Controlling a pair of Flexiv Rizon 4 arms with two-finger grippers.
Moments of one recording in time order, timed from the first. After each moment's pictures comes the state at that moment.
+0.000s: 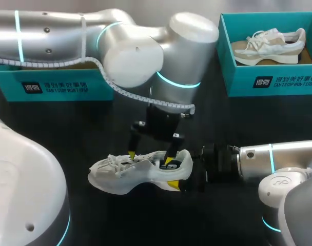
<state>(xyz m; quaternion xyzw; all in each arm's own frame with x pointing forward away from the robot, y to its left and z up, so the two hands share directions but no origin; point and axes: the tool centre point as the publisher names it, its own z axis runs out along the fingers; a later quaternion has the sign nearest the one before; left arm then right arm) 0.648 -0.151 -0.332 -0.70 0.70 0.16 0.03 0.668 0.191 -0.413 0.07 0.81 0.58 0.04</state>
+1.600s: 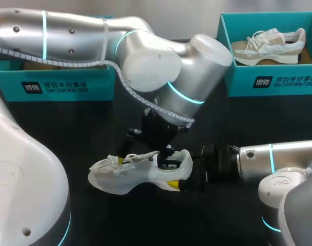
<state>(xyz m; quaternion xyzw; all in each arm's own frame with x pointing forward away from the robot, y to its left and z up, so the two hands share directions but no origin) 0.639 -0.110 -0.348 -0.70 0.65 0.26 0.10 0.668 0.191 -0.413 0.07 0.81 0.58 0.04</state>
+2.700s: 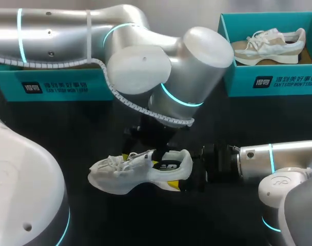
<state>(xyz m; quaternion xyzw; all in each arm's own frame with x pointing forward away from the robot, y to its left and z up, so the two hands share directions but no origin) 0.636 -0.119 -0.314 -0.69 0.70 0.16 0.12 0.668 0.191 -0.413 0.07 0.81 0.58 0.04</state>
